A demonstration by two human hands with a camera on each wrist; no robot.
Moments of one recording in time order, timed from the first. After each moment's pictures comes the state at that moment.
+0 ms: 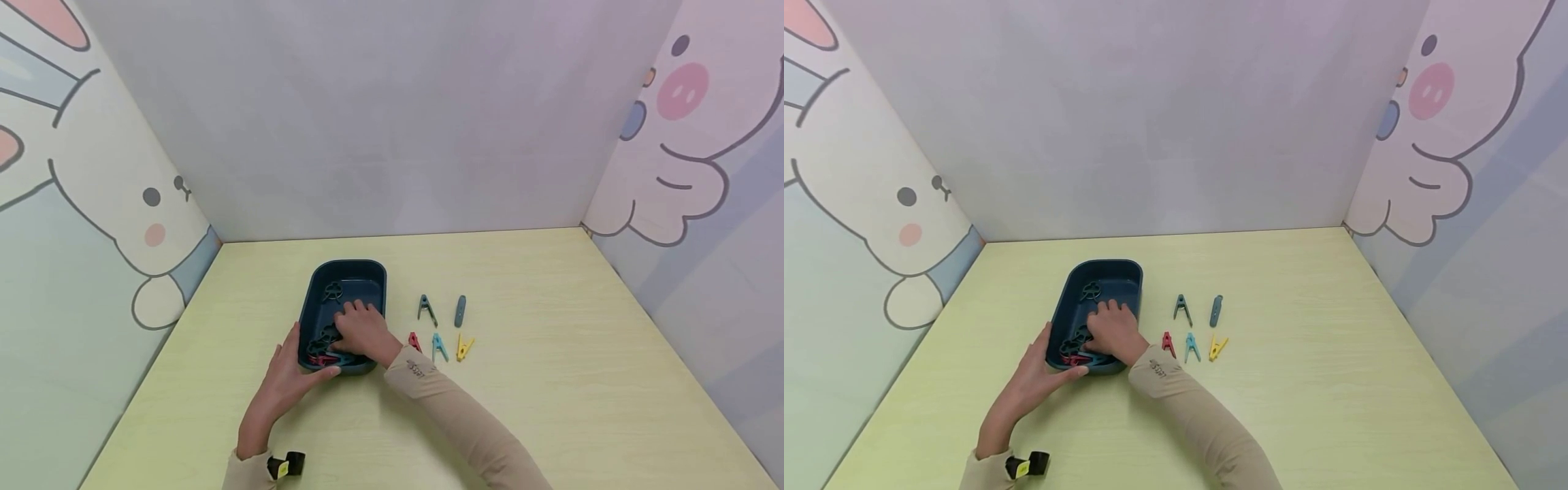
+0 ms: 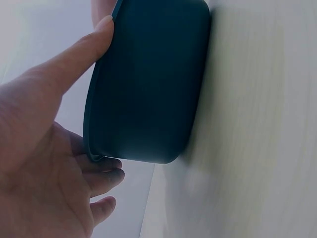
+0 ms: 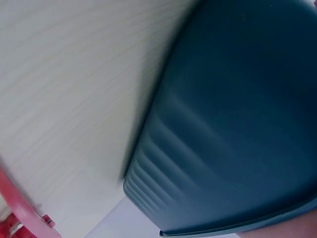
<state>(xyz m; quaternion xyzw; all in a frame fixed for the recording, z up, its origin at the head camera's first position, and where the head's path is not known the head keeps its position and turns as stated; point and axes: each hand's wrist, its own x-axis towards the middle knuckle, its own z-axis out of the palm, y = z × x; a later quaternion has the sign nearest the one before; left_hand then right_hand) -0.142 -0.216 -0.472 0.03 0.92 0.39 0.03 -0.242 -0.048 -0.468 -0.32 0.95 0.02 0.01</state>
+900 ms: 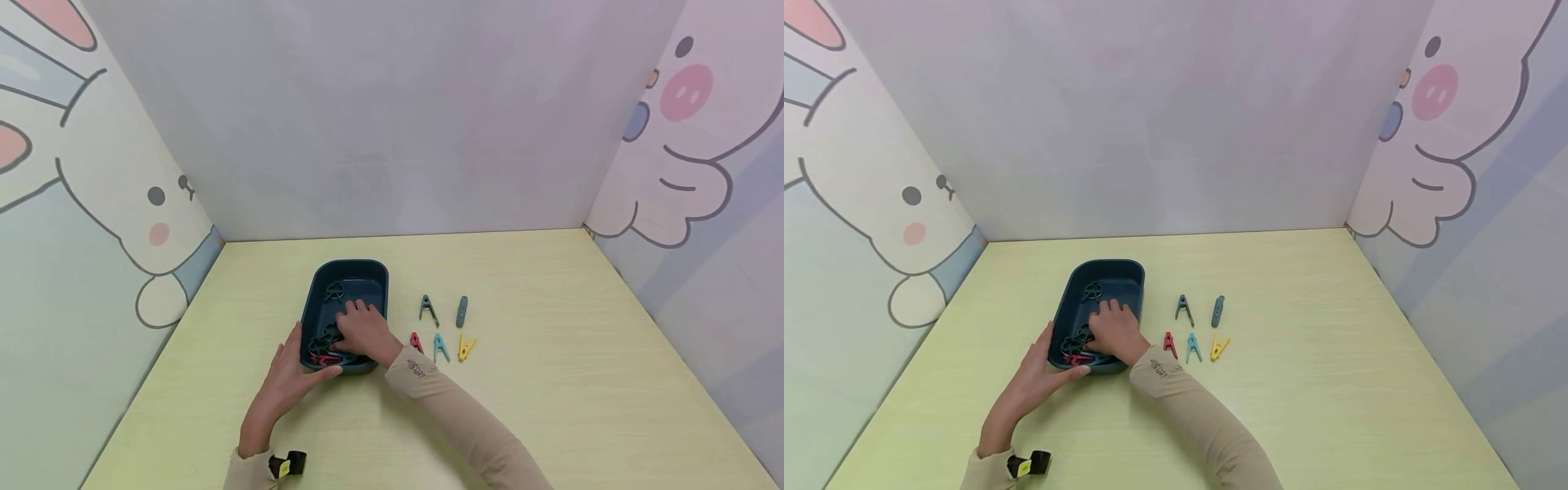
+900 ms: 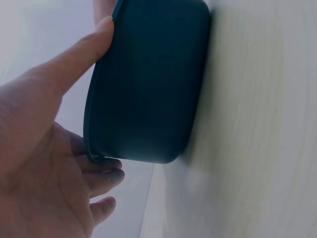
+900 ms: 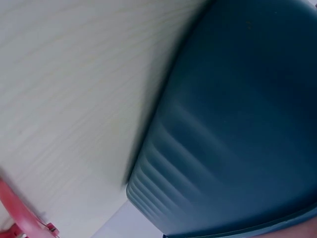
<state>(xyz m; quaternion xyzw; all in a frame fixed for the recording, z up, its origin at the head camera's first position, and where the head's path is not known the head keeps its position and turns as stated) -0.140 -0.216 -0.472 0.02 0.92 0.38 0.03 -0.241 -0.048 -0.472 -0.32 0.95 0.01 0.00</state>
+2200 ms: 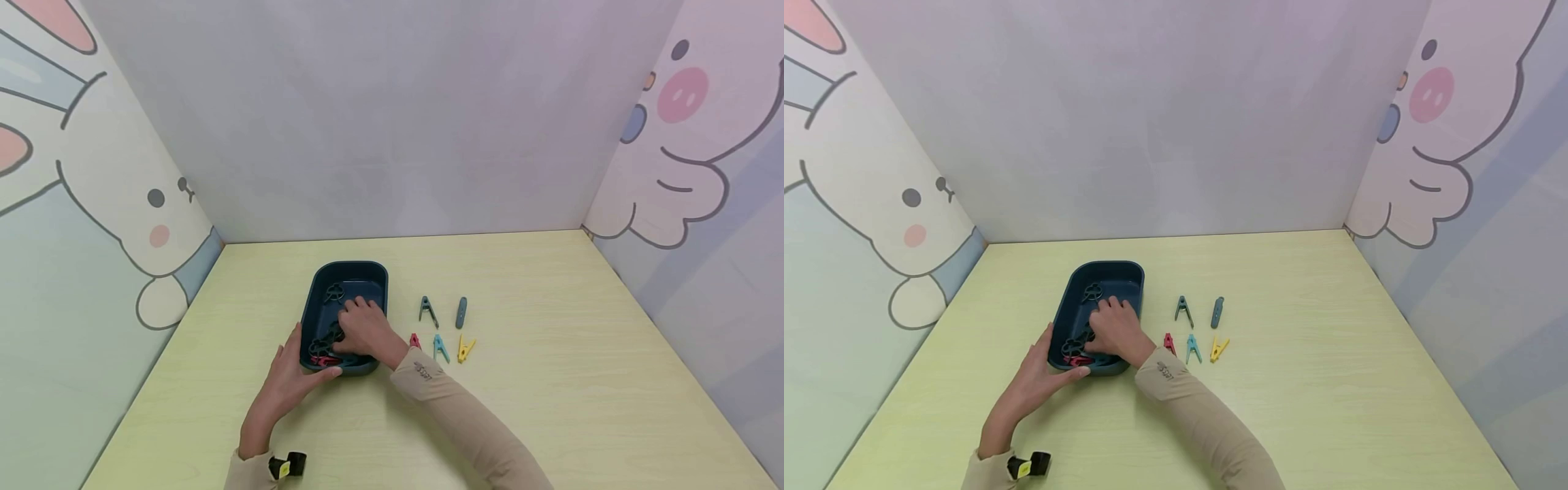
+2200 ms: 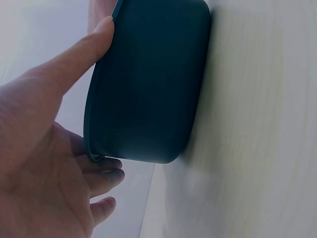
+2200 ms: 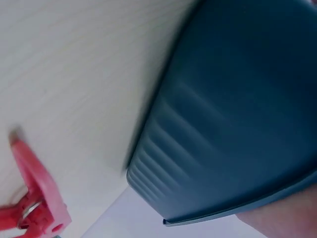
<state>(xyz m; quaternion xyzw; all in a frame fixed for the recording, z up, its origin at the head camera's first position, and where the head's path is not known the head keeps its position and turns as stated) -0.141 -0.217 -0.474 0.02 0.92 0.38 0.04 -0.244 -0.043 -0.469 -0.33 0.94 -0.01 -0.03</state>
